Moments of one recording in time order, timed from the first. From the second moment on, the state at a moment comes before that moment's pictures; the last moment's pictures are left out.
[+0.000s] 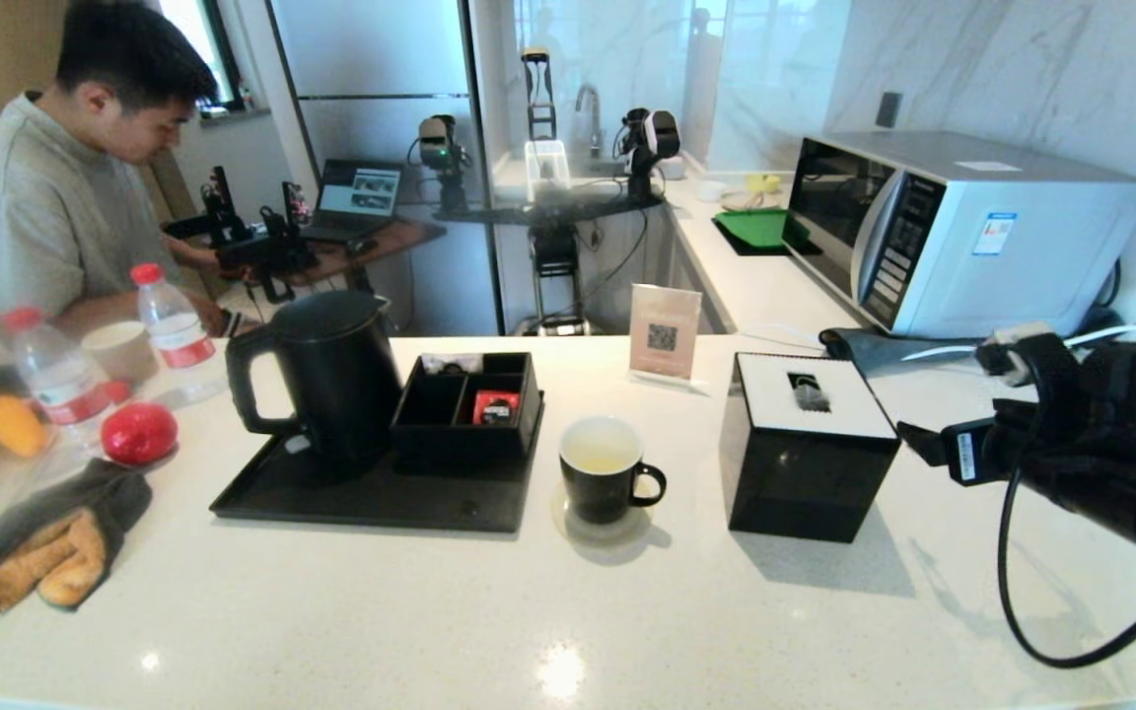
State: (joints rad) left arm 0.00 0.00 0.00 0.01 0.00 0.04; right arm 0.03 1.71 -0.57 -0.81 -0.07 -0.22
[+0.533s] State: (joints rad) left arm 0.00 0.00 0.00 0.01 0.00 0.04; right arm 0.04 1.68 -0.46 -0.86 0.12 -0.31
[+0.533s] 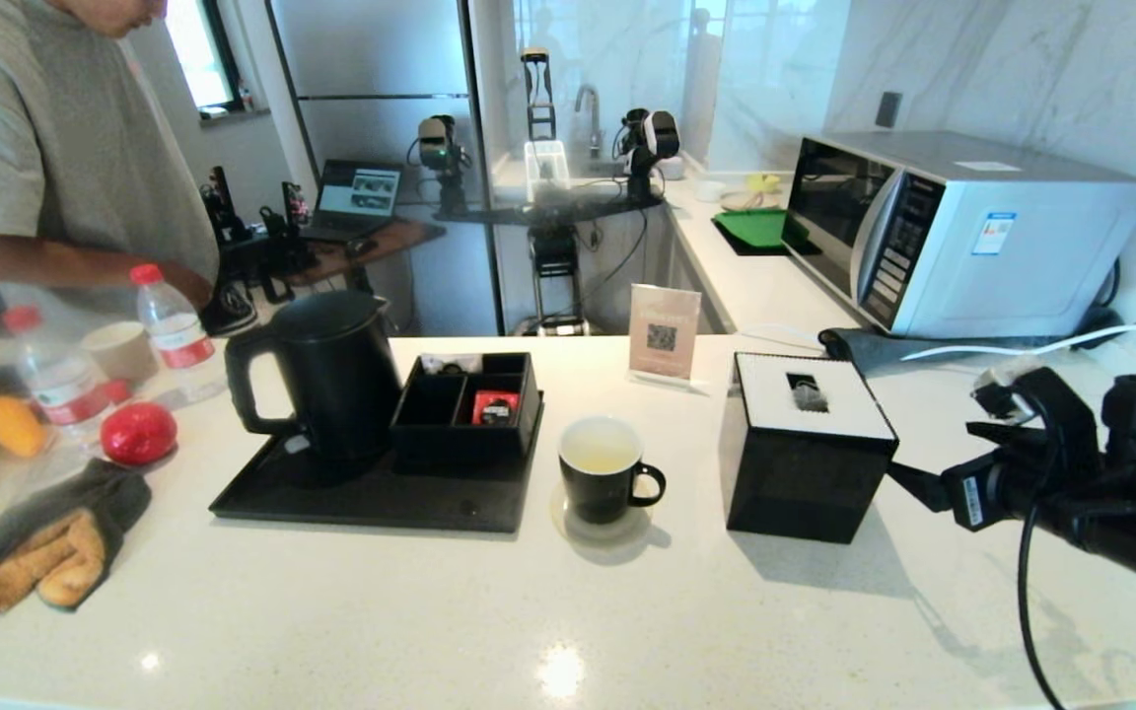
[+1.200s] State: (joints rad) left arm 0.00 0.00 0.00 0.01 0.00 0.04; right arm -0.03 1.63 -0.45 -0.86 0.13 -0.28
